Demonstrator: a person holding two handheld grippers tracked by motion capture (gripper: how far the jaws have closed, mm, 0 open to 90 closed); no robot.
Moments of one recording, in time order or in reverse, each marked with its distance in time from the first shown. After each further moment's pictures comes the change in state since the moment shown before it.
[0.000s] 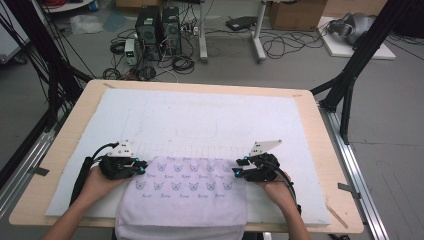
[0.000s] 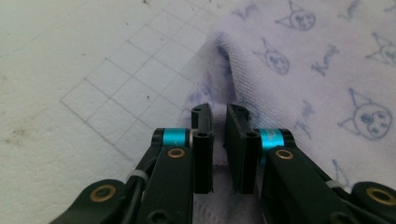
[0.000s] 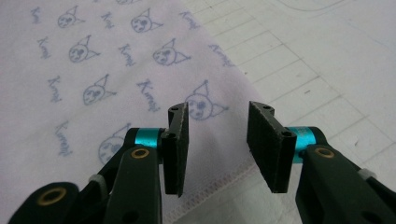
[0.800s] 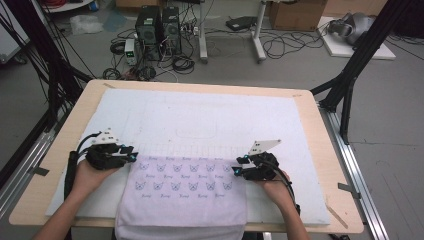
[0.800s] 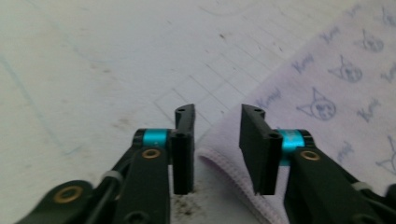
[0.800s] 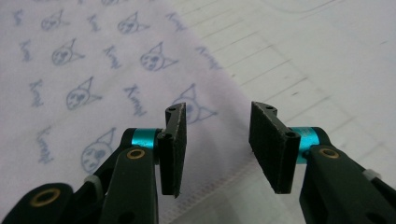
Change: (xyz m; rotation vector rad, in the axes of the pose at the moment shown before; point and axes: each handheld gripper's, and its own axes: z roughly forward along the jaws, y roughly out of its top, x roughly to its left) left arm 0.021 0.005 -0.018 -0.043 0.129 -0.092; right arm -0.005 0.000 0.000 -0.020 -0.038 0.008
